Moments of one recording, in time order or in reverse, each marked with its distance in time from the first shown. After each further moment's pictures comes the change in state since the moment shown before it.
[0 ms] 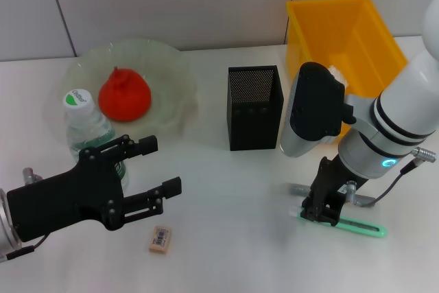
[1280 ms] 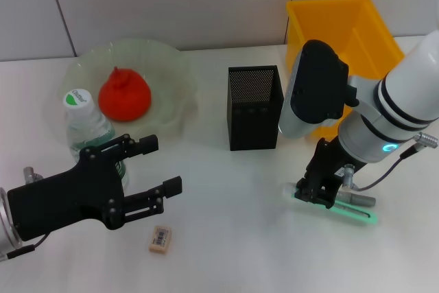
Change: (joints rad) left arm -0.003 0.000 0.000 0.000 0.000 0.000 0.000; right arm -0.018 0.000 0.012 0.120 -0.009 -0.024 0.031
